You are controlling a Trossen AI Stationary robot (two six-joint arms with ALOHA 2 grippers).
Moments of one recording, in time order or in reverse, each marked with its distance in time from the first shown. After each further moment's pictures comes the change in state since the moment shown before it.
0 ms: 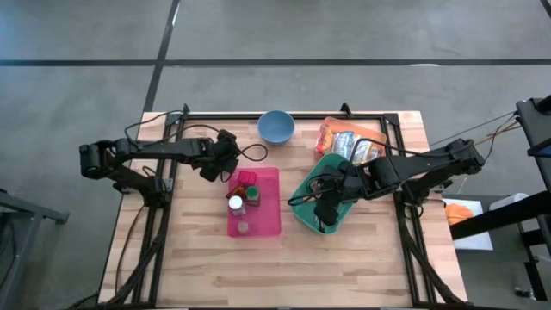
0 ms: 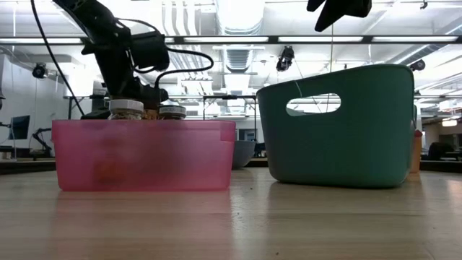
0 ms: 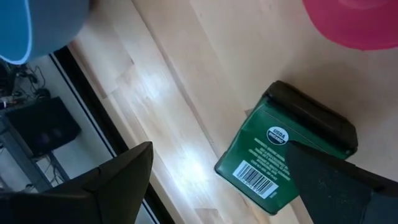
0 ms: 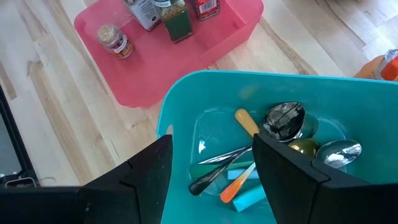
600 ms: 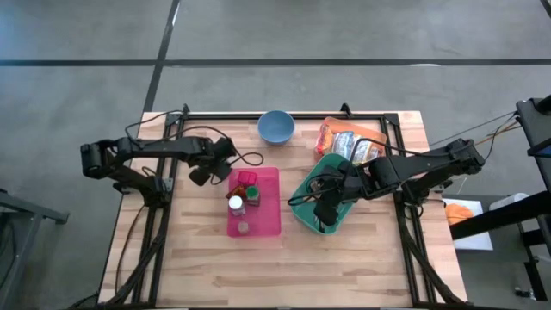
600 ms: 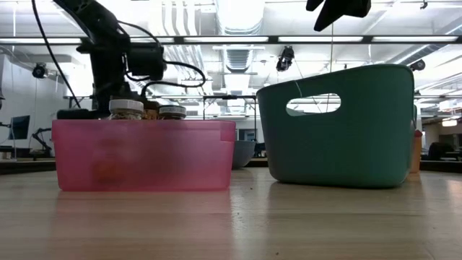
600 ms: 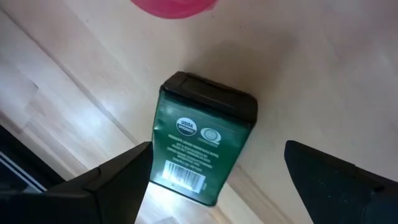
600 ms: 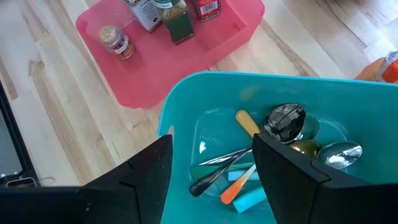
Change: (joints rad) left arm 0.031 0.012 0.007 -0.194 0.159 0.122; right arm 0.000 0.000 0.000 0.006 0.000 -0.004
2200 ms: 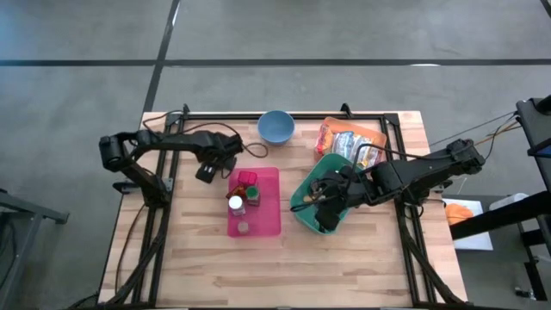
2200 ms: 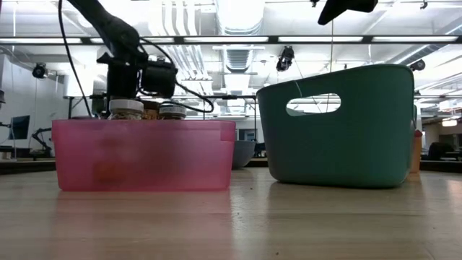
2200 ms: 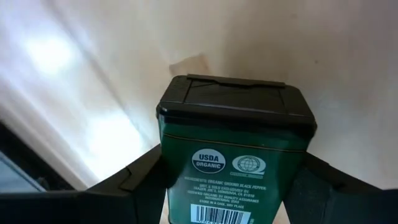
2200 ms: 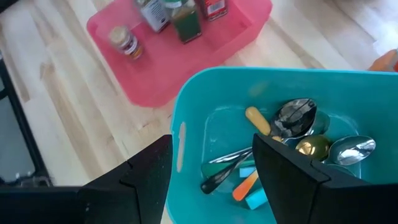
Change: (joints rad) left arm 0.065 0.186 0.087 -0.060 -0.082 -0.232; right arm 0.051 0.000 0.000 0.007 0.022 0.055
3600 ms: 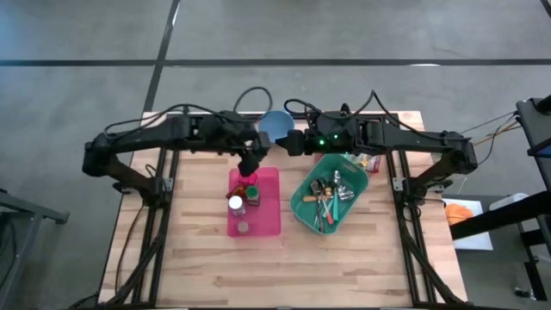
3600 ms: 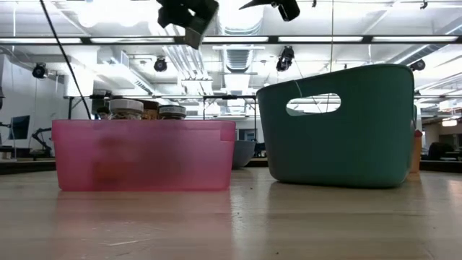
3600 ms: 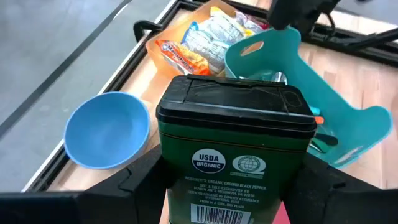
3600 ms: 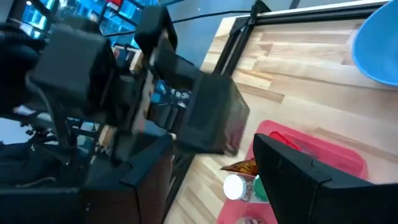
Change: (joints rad) left arm -0.297 -0.185 0.638 0.014 0.183 -1.029; right arm -0.401 0.038 0.074 0.603 -0.113 0.240
